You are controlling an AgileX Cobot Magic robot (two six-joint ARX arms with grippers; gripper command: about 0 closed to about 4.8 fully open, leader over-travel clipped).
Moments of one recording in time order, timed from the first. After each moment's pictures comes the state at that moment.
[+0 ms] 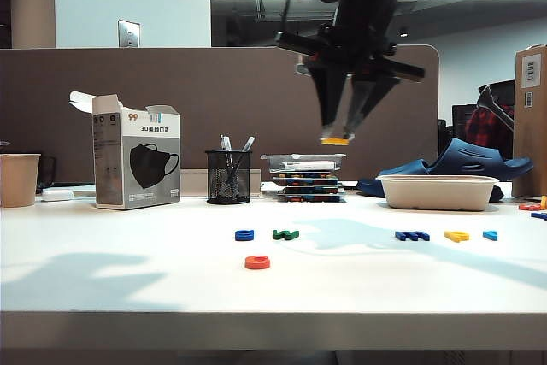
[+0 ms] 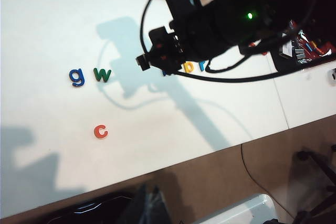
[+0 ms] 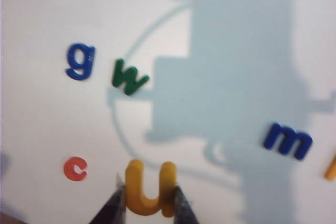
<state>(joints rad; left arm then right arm) -0.86 1.30 1.80 -1.22 -0.09 -0.67 0.49 2.04 1.97 -1.23 -0.12 0.22</state>
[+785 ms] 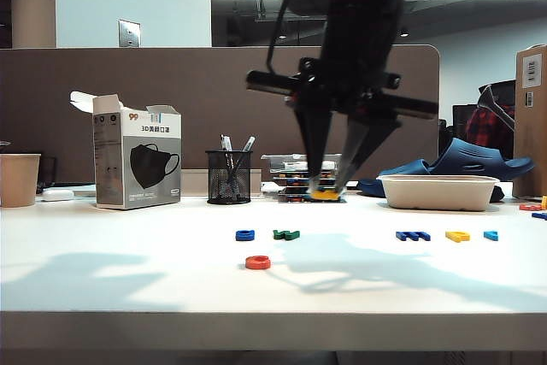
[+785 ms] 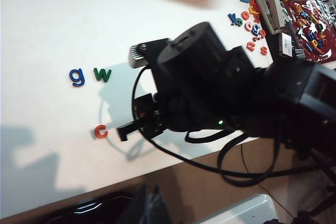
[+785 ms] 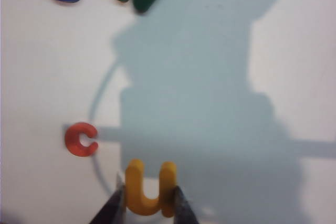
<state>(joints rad) -0.86 1.30 1.80 -1.22 -0.09 -0.67 0.66 1.81 1.44 -0.89 -0.02 0.50</state>
